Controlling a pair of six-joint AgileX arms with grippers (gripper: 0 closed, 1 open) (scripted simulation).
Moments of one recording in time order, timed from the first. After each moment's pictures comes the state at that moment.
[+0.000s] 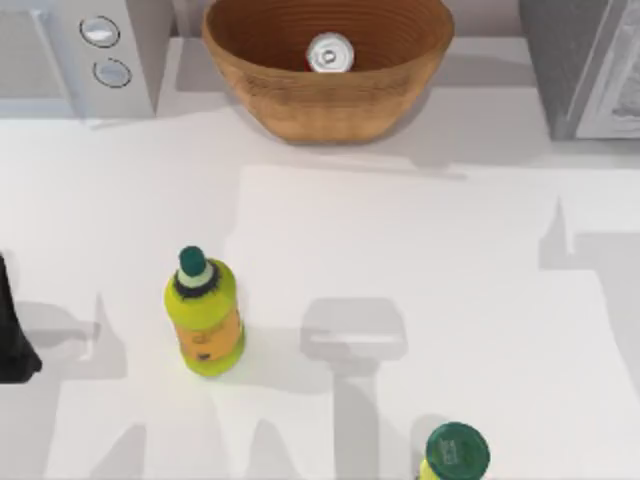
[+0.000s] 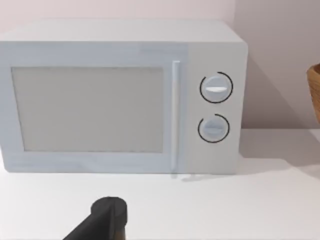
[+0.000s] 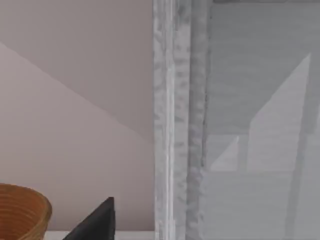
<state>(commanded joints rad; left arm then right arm) 0.00 0.00 0.00 0.00 0.00 0.00 0.18 0.62 0.56 0.12 0.19 0.00</state>
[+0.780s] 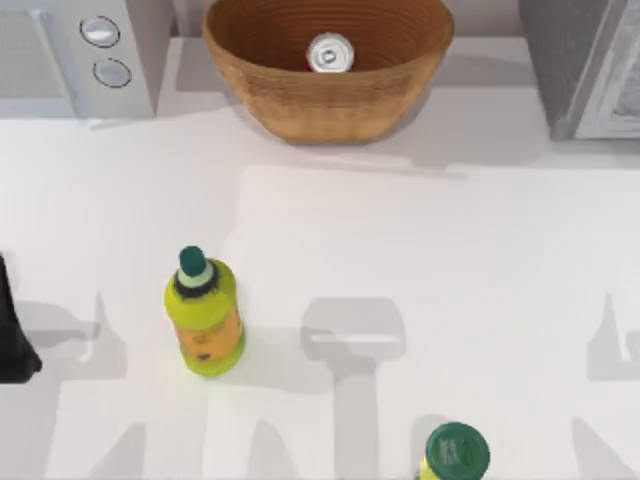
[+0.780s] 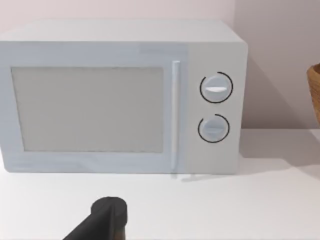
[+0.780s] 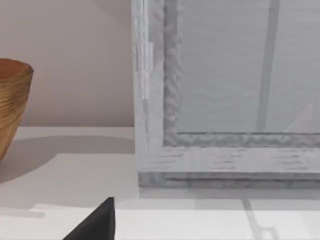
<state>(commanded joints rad) 0.00 0.00 0.00 0.00 0.00 0.00 0.00 0.00 0.00 0.00 0.00 0.00</state>
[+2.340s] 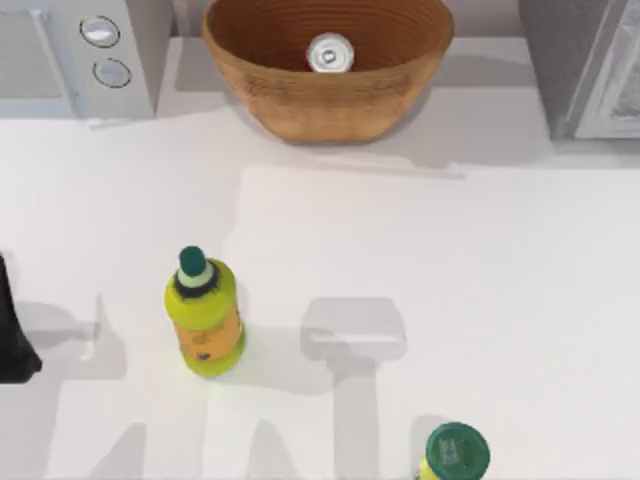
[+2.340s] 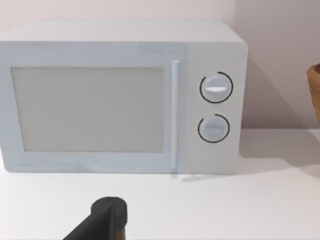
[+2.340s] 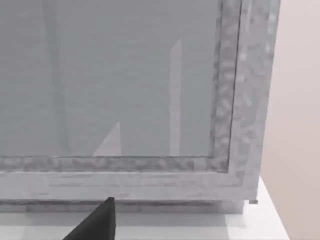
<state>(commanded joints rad) 0.00 0.00 0.00 0.00 0.00 0.00 -1.01 1.53 0.36 1.19 -0.99 0.03</state>
